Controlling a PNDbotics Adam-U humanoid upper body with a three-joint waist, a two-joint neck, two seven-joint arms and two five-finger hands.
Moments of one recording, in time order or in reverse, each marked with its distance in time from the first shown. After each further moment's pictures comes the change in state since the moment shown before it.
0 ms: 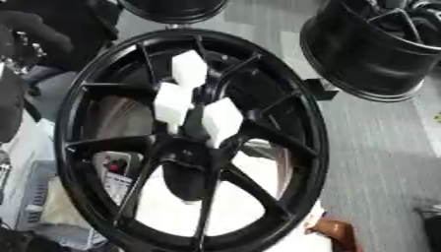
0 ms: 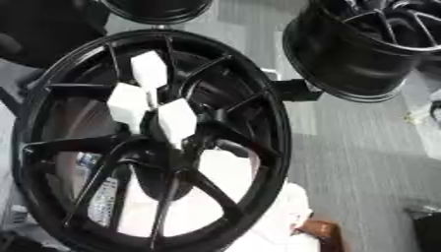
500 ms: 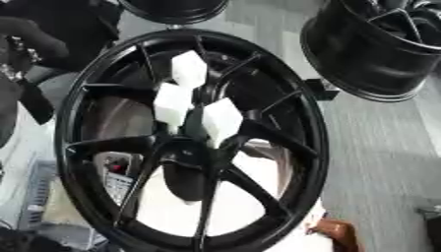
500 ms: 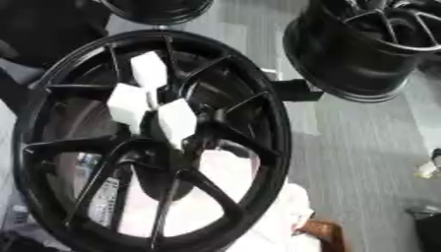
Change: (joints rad) left arm -0.001 -0.001 -0.013 0.000 0.005 0.007 -0.023; right arm 0.198 0.100 -0.040 -0.092 0.099 0.019 0.056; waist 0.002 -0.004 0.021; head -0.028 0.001
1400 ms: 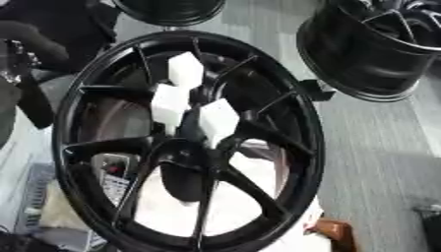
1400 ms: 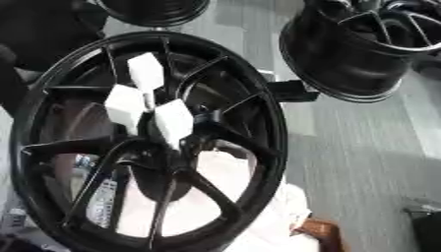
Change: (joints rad) left arm 0.002 0.000 -0.001 0.000 0.000 0.005 -0.014; right arm -0.061 0.020 -0.070 -0.006 0.020 0.016 -0.045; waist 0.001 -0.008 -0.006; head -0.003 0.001
